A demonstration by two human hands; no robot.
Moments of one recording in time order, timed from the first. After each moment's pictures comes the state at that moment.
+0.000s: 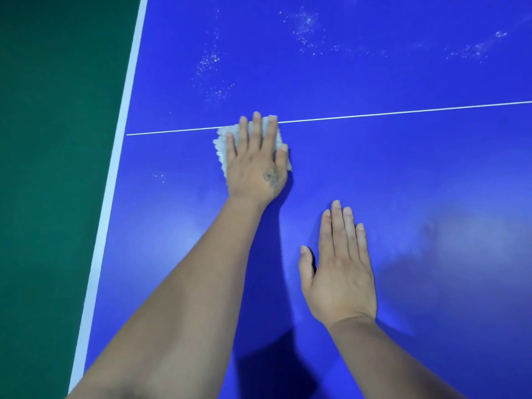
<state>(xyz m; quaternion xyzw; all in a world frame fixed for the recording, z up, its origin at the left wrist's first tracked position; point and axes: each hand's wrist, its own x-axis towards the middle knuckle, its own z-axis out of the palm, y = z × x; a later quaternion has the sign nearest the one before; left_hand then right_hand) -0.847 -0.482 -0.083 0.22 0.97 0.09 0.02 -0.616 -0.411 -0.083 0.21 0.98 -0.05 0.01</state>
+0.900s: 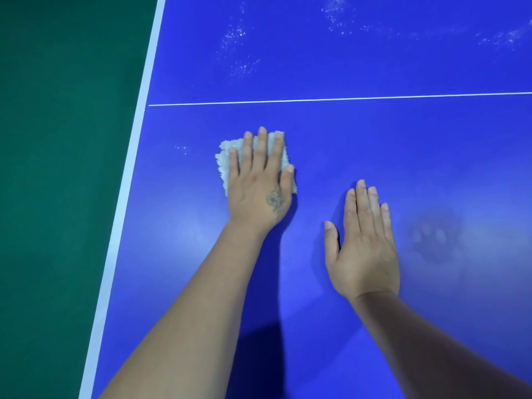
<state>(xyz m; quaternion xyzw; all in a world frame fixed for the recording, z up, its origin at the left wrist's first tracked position) -0.778 -0.548 -0.085 0.22 0.97 0.11 0.00 -0.614 -0.409 -0.090 0.20 0.97 -0.08 -0.05</state>
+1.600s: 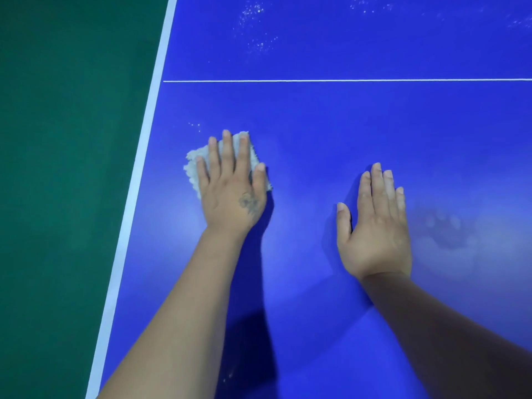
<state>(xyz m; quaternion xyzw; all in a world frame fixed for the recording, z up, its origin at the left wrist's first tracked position) -0.753 -0.617 -0.085 0.10 0.99 0.10 0.02 -0.614 -0.408 -0.093 0.20 0.98 -0.08 -0.05</state>
